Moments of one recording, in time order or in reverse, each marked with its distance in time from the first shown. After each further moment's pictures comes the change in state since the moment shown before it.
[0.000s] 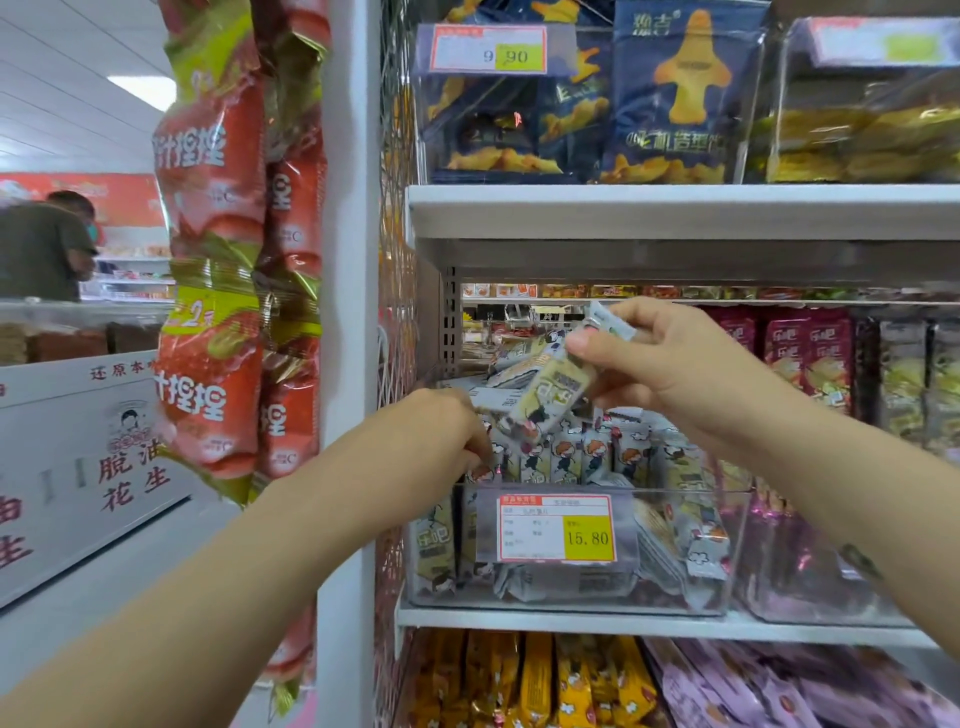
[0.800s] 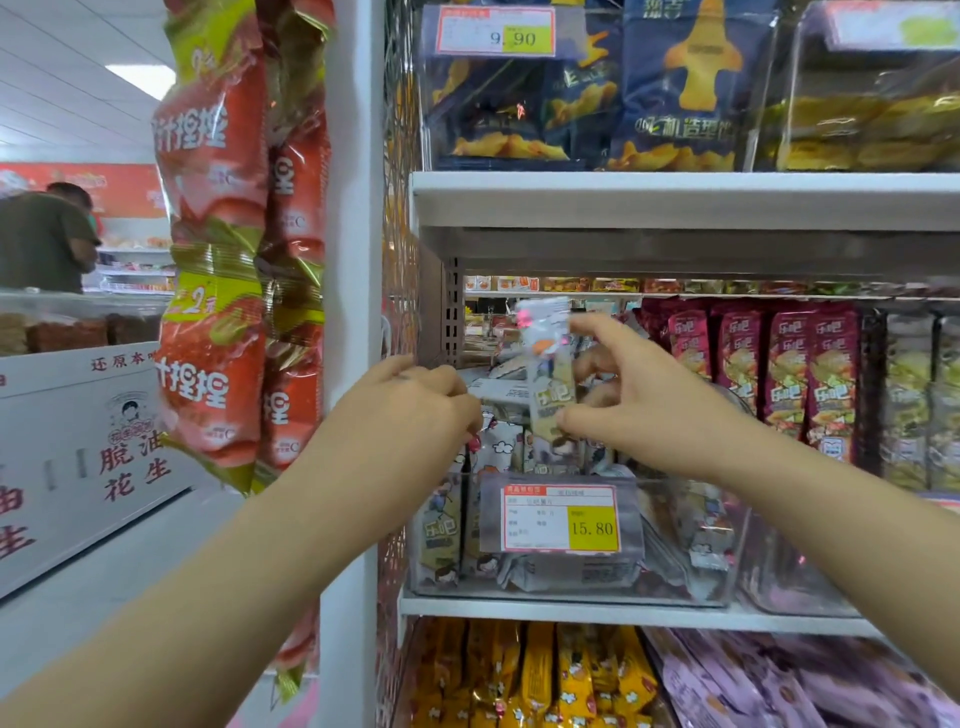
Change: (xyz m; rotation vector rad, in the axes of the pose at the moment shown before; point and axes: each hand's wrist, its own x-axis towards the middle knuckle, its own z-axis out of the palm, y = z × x) left_hand -0.015 -0.005 0.005 0.325 0.311 0.105; right_hand -0.005 0.020 0.014 -0.459 -0.082 -0.095
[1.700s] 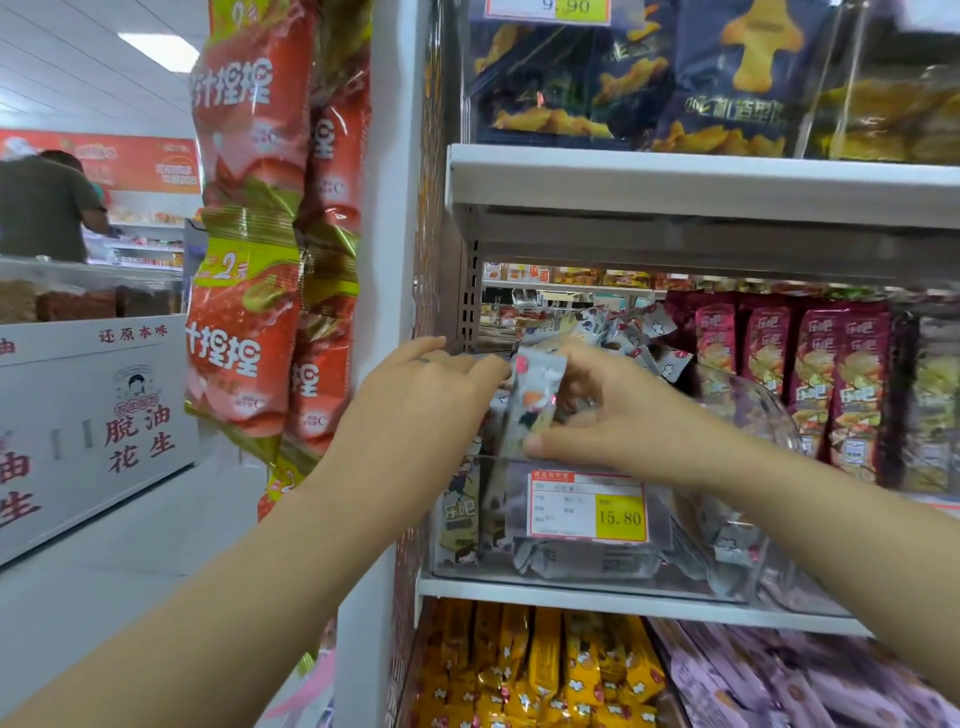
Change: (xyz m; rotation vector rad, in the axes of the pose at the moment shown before) left_hand -0.007 -0.002 0.013 -0.042 0.247 -0.056; right_hand 0.009 0.004 0.026 0.117 -0.205 -0.080
